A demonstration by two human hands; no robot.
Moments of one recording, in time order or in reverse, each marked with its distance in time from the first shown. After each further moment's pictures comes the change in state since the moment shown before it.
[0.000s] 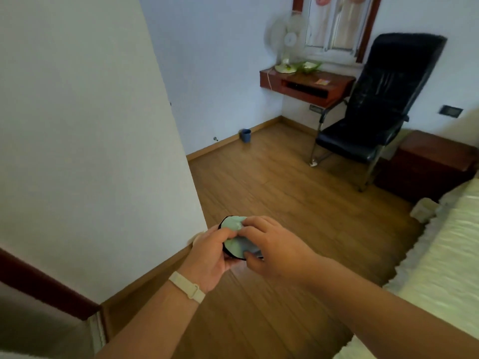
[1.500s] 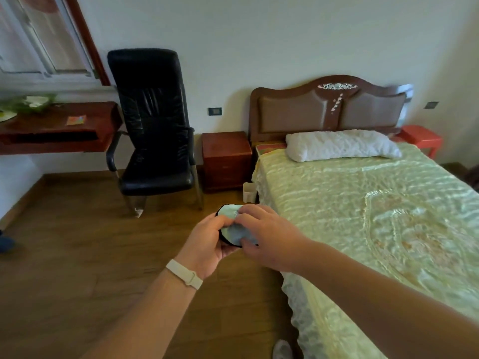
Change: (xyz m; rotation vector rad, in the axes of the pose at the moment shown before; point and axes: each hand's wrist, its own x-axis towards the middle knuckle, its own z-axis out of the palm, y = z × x) left_hand 0.458 0.052 0.409 0.339 -0.846 -0.422; right_hand 0.033 0.415 -0.180 -0.353 0.275 0.963
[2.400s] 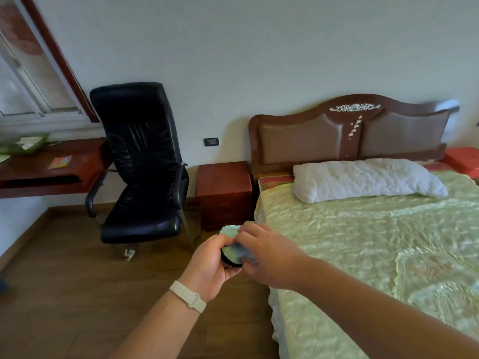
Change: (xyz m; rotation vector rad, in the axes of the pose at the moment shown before) left_hand 0.295 0.061 0.182 -0.062 0.156 -0.054; right_hand 0.148 0.336 -0.045 0.071 -0.020 -0.066
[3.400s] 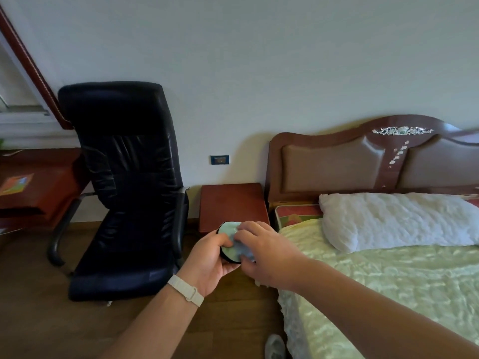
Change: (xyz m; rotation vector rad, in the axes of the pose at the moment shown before) left_hand 0.326 0.236 -0.085 -0.049 -0.078 -0.024; right_hand 0.362 0.148 0.065 0.001 -0.015 0.043
